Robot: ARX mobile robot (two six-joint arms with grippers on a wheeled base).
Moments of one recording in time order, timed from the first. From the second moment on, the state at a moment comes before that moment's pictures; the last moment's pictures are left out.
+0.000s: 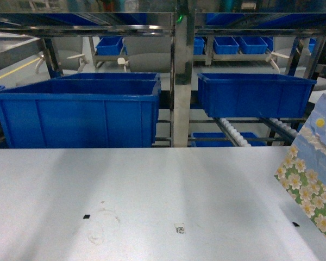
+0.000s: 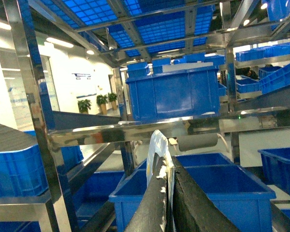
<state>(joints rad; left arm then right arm) 0.01 0.64 0.21 0.77 -0.13 0.19 -0.05 1.61 0.47 0.86 -0.38 -0.08</state>
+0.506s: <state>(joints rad) 0.01 0.64 0.21 0.77 -0.13 0.19 -0.03 1.77 0.49 0.88 -0.36 -0.10</state>
